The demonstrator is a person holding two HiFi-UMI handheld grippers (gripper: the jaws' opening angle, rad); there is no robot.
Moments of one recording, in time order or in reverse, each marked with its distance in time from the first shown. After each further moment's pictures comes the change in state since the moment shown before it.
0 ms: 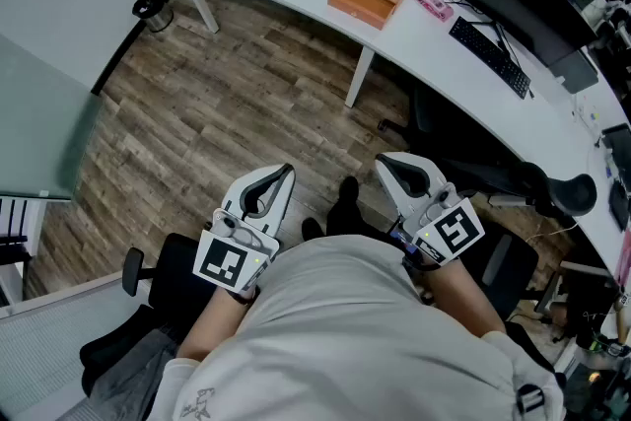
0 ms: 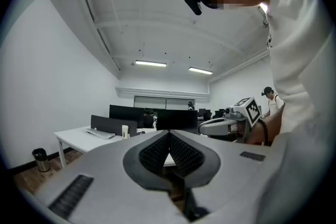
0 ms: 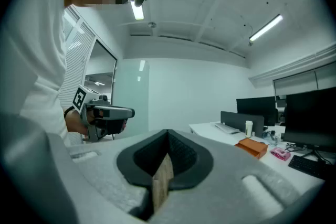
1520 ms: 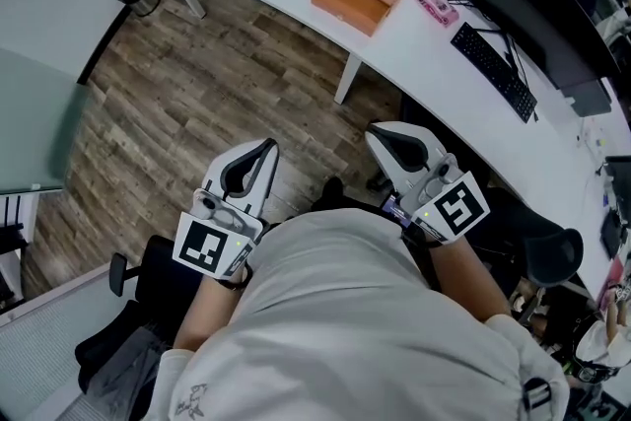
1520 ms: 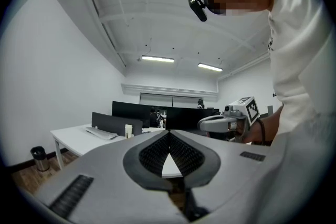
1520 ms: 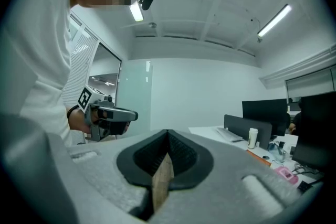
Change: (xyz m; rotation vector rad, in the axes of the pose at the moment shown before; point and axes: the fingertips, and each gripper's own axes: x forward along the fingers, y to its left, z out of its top) left arm 0.183 0.074 -0.005 -0.015 0.024 0.068; right arm 0.071 -0.188 0.003 -0.052 -0.015 0.125
